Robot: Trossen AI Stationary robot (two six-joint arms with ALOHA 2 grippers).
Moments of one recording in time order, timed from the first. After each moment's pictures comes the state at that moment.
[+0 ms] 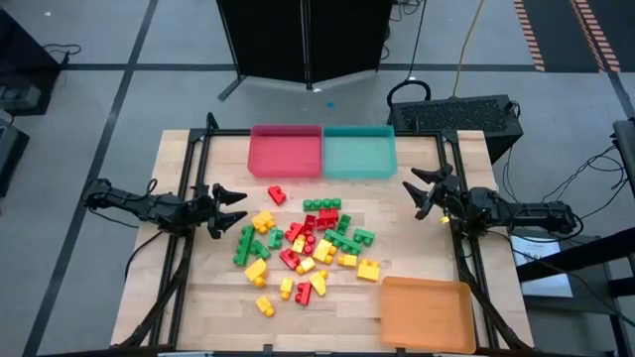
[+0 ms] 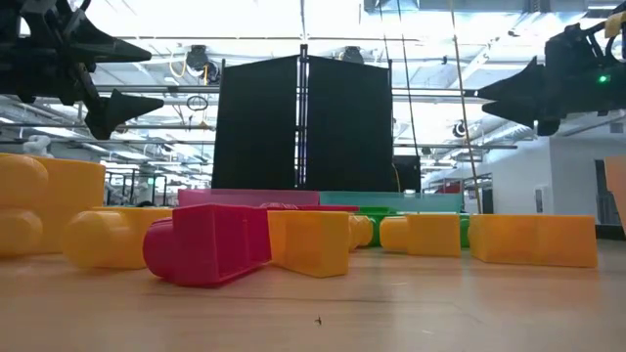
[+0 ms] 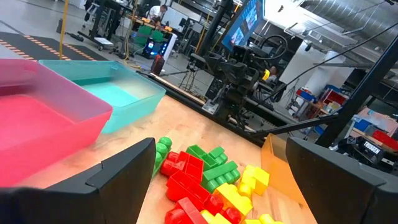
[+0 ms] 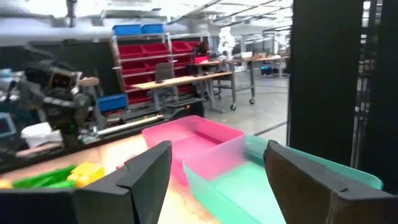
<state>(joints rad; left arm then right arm) -0.29 0.04 0.00 0.07 -0.47 -0.46 0.01 0.02 0.01 0.12 0.57 0.09</state>
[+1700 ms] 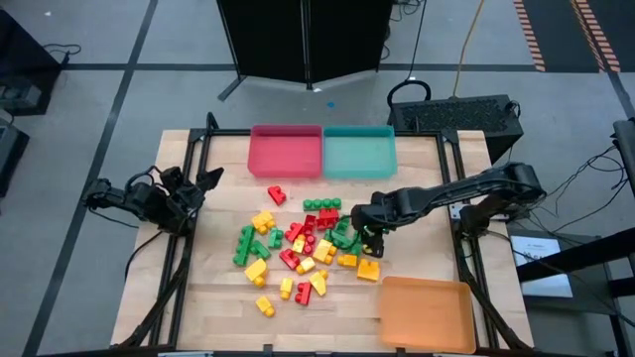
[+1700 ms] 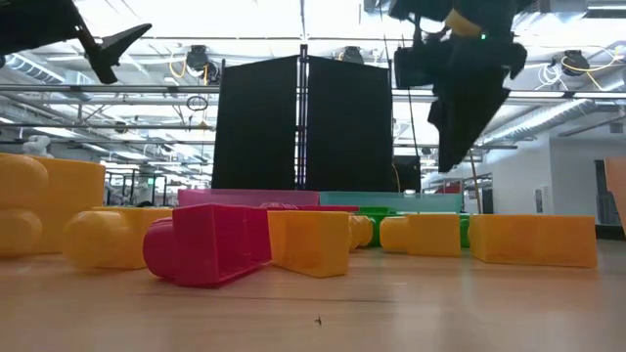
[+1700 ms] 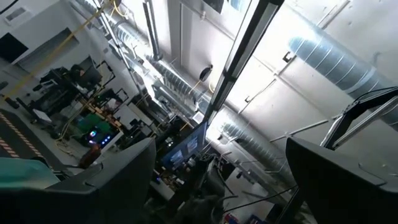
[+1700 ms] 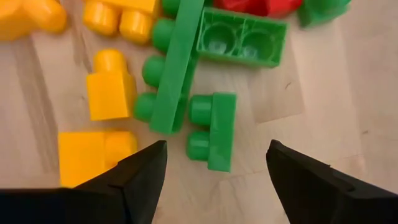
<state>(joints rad) -0.29 0.04 0.02 0.70 -0.54 -0.46 0.12 1.58 1.09 -0.80 0.05 0.38</state>
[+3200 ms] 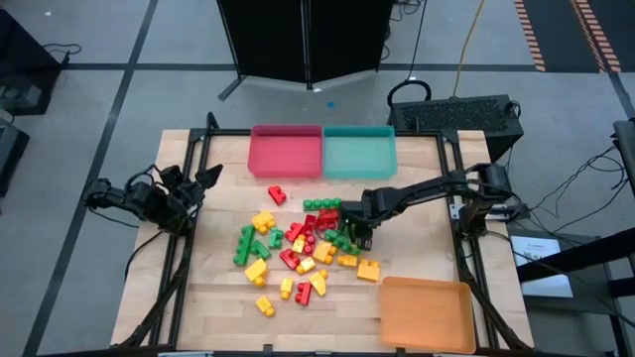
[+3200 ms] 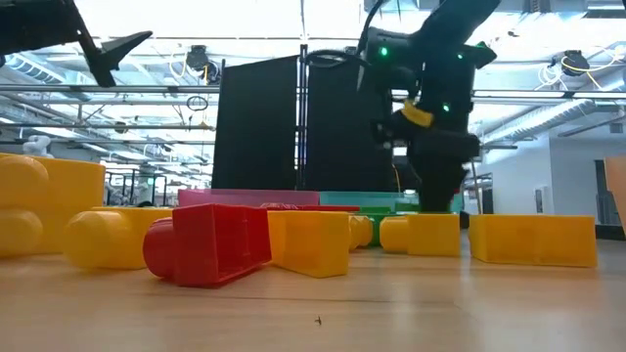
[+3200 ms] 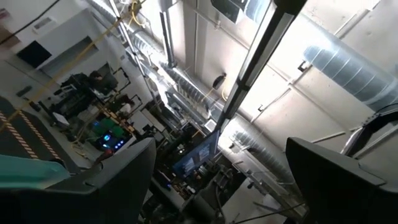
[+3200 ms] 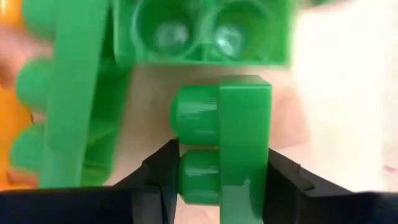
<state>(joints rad) -0.29 0.04 0.03 0.70 -0.61 -0.47 0.01 1.77 1.09 -0.70 0.07 0.29</state>
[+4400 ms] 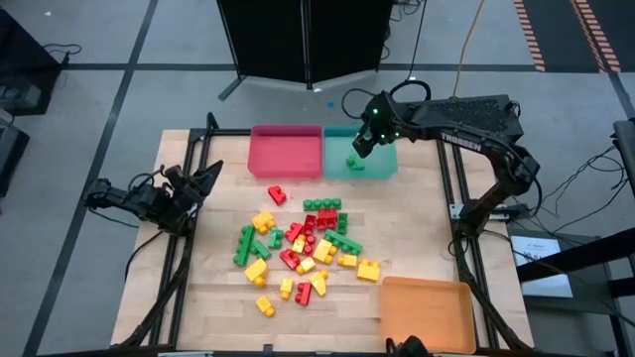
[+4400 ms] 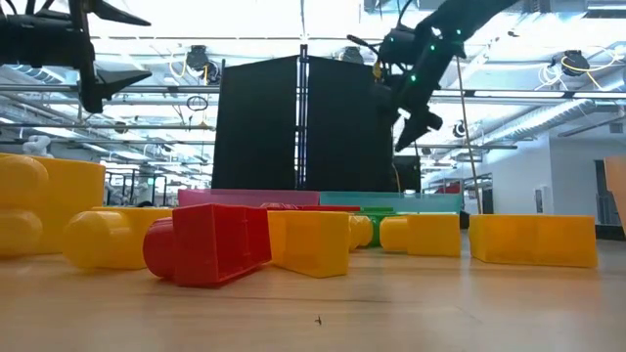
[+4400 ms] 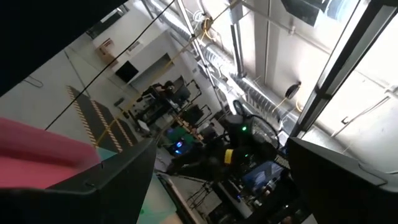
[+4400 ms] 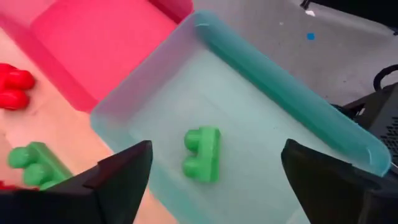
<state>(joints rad) -0.29 0.04 0.03 0.56 -0.92 -0.46 -0.63 1.59 1.32 -0.68 0.02 0.22</state>
